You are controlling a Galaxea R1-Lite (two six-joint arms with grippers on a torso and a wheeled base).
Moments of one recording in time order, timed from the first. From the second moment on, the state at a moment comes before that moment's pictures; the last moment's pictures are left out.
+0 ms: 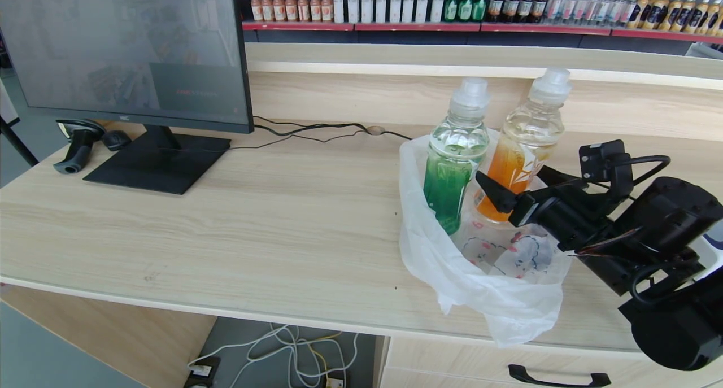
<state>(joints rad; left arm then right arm) 0.00 0.00 0.00 -0.01 0.00 -0.01 0.28 1.86 -0.56 -1.57 0.10 0.00</state>
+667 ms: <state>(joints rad) 0.00 0.00 0.00 -0.01 0.00 -0.01 0.31 1.60 -0.27 -1.57 0.10 0.00</state>
